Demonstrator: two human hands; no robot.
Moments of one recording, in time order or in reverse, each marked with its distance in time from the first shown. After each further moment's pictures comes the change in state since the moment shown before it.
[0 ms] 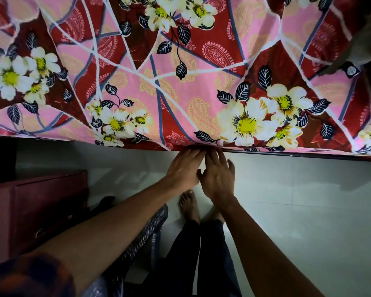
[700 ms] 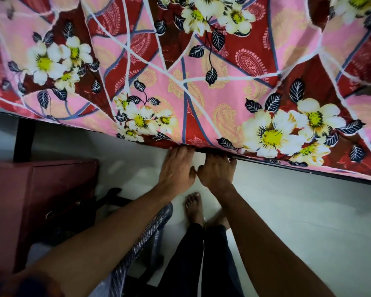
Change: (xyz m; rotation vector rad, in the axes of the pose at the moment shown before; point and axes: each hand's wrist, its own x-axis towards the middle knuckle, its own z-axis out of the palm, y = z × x) left_hand -0.040 -0.043 -0.019 0.086 0.141 -0.263; right_hand 0.034 -0.053 -0.008 -0.097 -0.252 -0.012
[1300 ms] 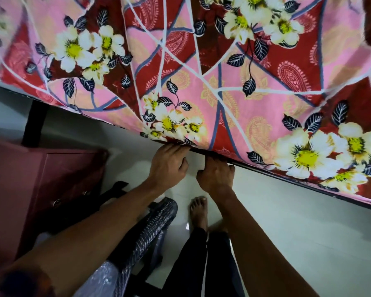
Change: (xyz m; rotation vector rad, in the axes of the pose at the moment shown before) left_hand -0.008 -0.077 -0.018 -0.116 0.235 -0.036; right_hand 0.012 -0.054 0.010 0.021 -0.016 -0.057
